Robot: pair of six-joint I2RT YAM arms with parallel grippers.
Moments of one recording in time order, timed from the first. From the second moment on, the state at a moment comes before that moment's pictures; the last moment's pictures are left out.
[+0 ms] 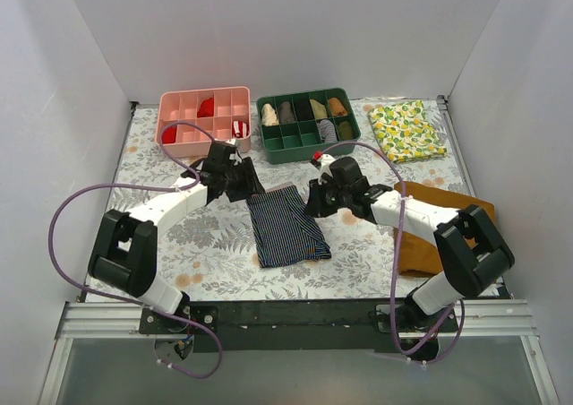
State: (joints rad) left arm -0.41 1.54 0.97 -0.29 0.16 -0.64; right arm 0.65 1.54 0.85 -0.06 -0.31 0.30
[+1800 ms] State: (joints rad) left arm -0.36 1.37 0.68 -0.18 0.27 -0.66; right arm 0.91 1.40 0.62 -0.12 -0.16 0.46
